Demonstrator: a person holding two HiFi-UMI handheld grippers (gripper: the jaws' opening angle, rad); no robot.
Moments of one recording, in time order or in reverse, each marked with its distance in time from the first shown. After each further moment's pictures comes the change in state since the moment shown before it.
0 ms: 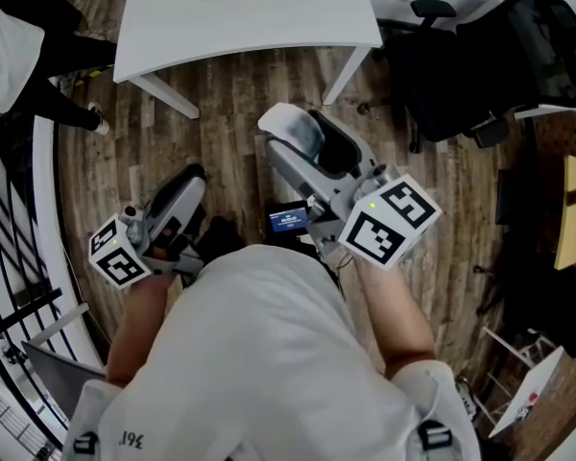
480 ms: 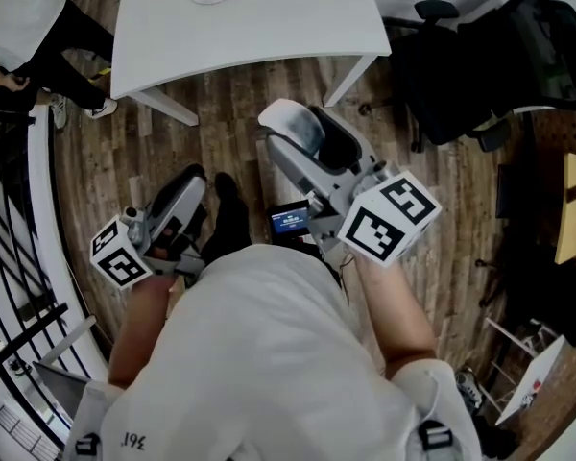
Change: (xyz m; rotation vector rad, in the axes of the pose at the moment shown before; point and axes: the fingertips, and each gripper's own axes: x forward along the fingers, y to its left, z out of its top) left arm 0.002 0.066 0.052 -0.051 0.012 -0.009; right arm 0.078 -0.024 0.006 0.005 0.001 -0.062
